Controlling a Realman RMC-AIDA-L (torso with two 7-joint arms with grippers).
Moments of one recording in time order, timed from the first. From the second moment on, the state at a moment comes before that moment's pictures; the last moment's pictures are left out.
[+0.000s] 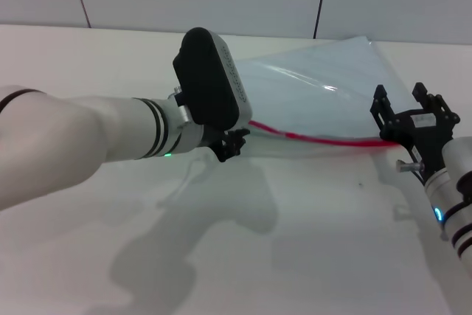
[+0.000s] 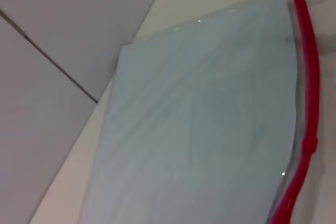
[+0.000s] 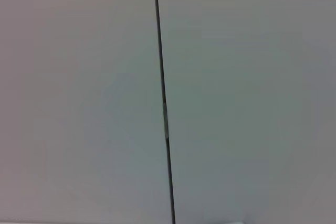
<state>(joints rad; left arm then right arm) -0.53 -2.03 1.93 1.10 2.48 0.51 -2.25 0.50 2.03 -2.87 -0.64 -1.47 1.02 2.81</state>
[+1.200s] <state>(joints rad) -0.45 -2.03 1.93 1.18 2.49 0.43 -2.31 0.54 1.83 -2.78 -0.98 -1.57 0.82 2.82</state>
